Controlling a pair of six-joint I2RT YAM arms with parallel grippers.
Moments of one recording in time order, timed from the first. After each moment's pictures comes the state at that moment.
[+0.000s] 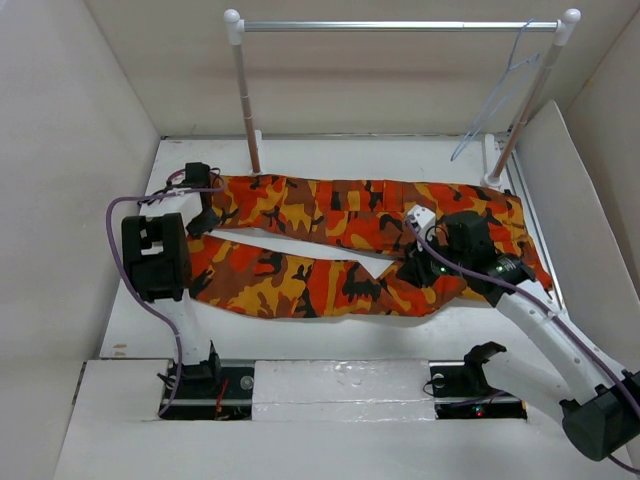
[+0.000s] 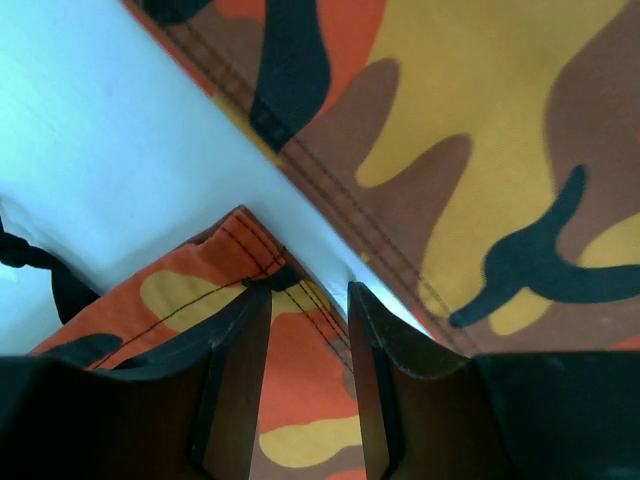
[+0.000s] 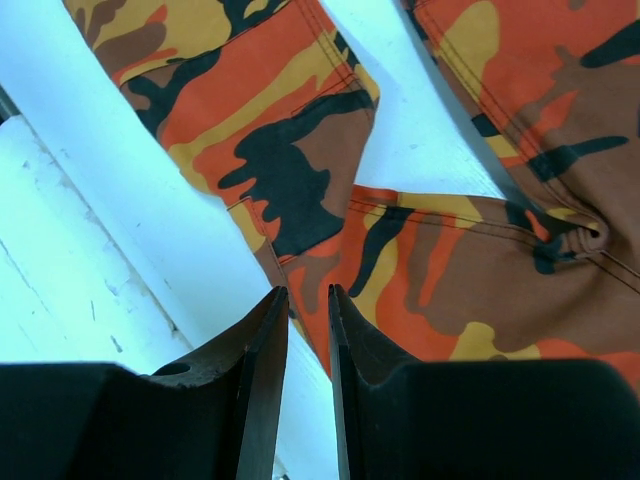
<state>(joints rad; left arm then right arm) 0.06 1.90 1.25 -0.54 -0.34 -0.56 0.45 0.94 0.81 -0.59 -0.46 -0.09</state>
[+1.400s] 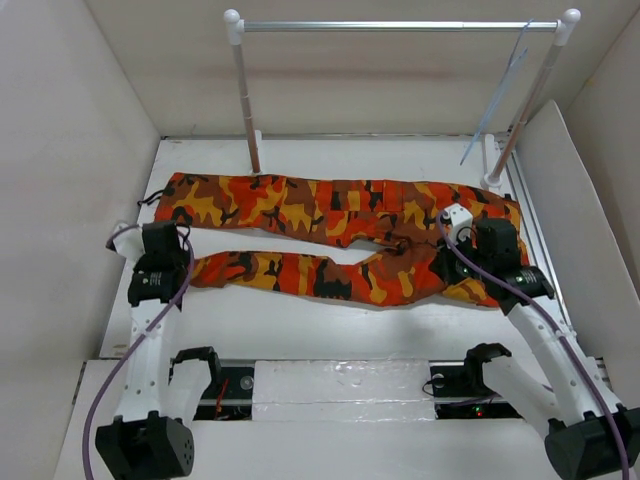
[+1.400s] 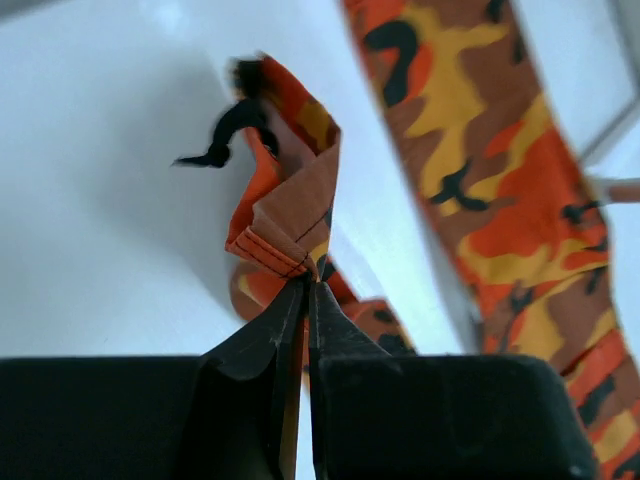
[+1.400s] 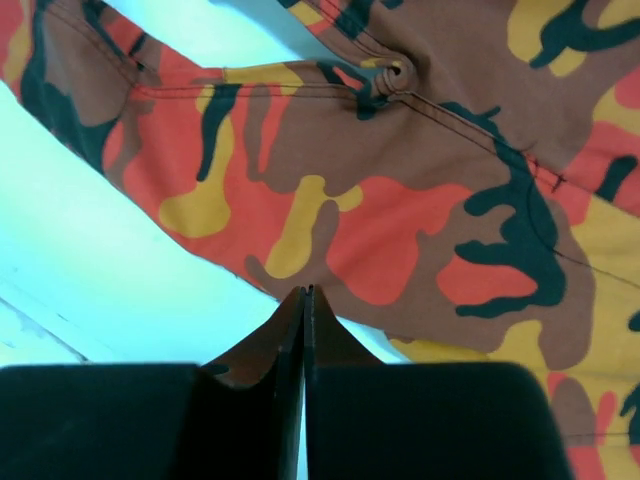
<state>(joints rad) 0.12 0.84 0.81 -0.65 -0.42 -0.86 0.21 0.81 0.75 -0.65 -0.34 -0.11</state>
